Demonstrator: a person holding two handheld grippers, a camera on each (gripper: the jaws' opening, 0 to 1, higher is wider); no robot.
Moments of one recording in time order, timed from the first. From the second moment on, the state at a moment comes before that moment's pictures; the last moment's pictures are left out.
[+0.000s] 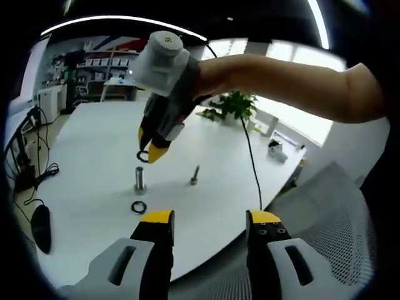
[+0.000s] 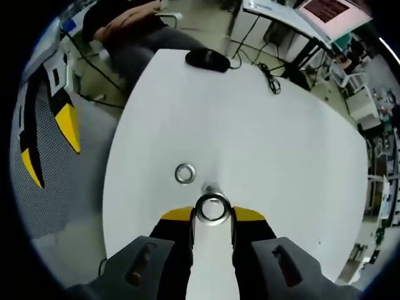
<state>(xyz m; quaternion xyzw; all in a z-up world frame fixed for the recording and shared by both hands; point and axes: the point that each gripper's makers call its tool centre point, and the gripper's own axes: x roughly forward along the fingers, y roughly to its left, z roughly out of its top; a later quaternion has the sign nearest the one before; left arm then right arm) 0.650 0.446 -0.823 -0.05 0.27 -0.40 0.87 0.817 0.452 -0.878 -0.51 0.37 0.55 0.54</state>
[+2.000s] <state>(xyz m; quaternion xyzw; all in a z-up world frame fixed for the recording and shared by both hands) 0.650 0.453 -0.831 -0.06 0.30 -0.38 0.88 0.826 0.458 -0.959 -0.50 0.44 0.55 0.50</state>
